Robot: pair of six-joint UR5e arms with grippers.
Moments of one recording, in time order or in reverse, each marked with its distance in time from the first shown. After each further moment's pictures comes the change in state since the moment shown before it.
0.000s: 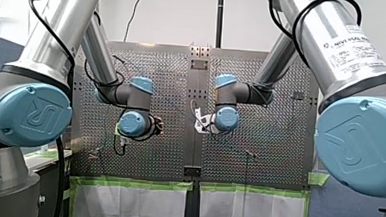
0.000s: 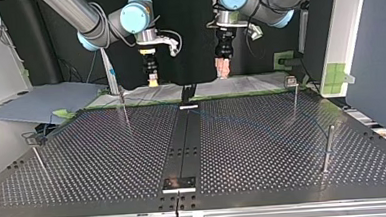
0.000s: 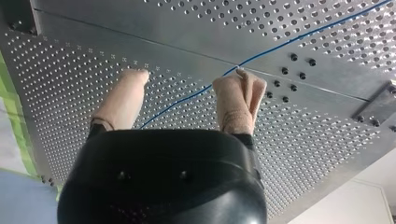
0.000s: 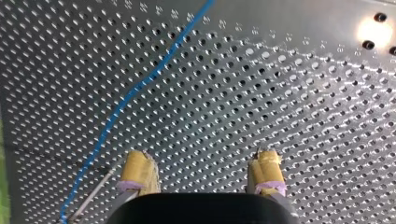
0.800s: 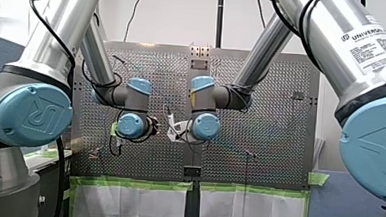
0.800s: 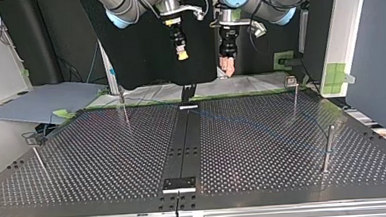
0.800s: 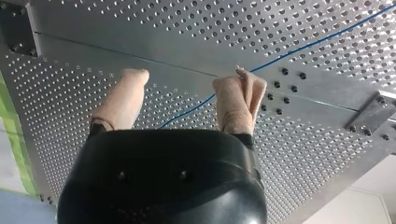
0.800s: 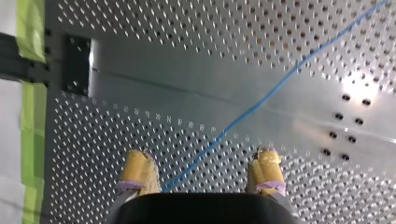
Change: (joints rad) left arm 0.011 0.000 -0.028 0.043 -0.041 0.021; right arm 0.219 0.005 0.073 -0.058 0.035 0.011
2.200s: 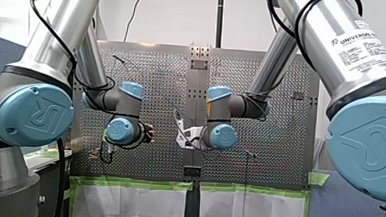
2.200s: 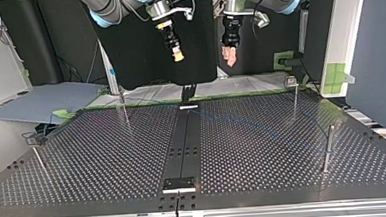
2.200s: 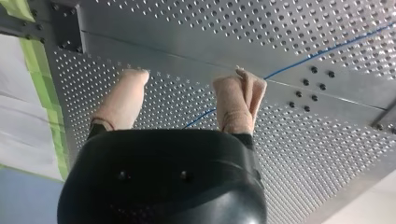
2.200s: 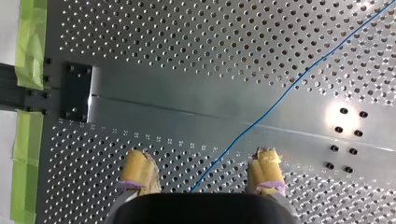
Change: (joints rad) left arm 0.016 0.000 -0.098 0.042 0.048 0.013; right arm -0.113 0.000 0.100 -0.158 -0.236 -0.007
